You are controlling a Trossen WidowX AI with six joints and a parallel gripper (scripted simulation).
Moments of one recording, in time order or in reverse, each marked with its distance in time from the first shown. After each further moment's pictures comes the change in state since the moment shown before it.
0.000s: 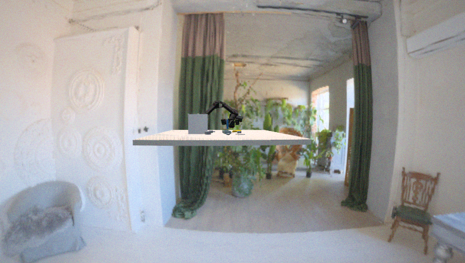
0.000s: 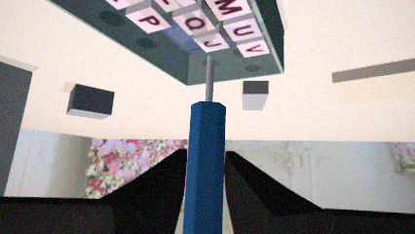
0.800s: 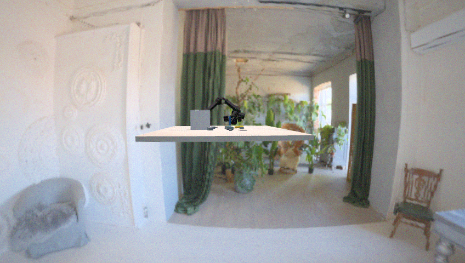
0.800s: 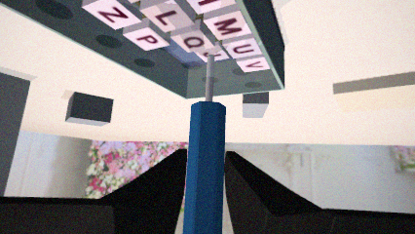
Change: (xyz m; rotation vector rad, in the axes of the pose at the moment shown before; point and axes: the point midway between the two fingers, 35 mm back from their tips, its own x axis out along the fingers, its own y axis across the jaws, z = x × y) arm 0.005 0.000 0.008 0.000 0.002 0.001
